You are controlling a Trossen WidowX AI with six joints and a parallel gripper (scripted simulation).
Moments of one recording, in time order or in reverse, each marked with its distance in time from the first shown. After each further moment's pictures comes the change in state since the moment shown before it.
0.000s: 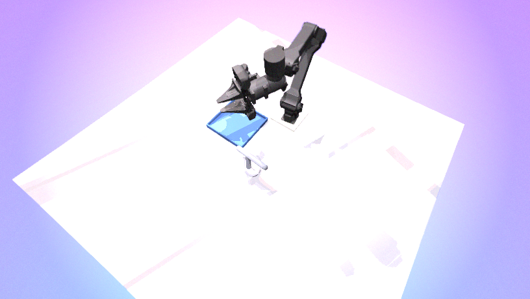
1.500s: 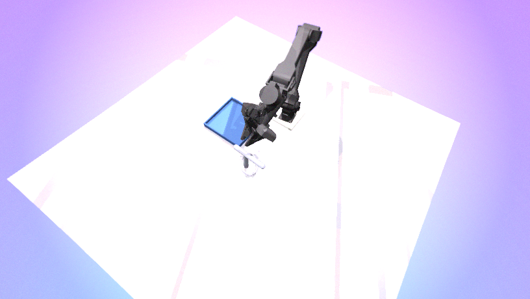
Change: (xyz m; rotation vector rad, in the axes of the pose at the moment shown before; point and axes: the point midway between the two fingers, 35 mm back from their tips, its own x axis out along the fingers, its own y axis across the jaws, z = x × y) arm -0.030 -0.163 -0.042 -1.102 0.520 -0.322
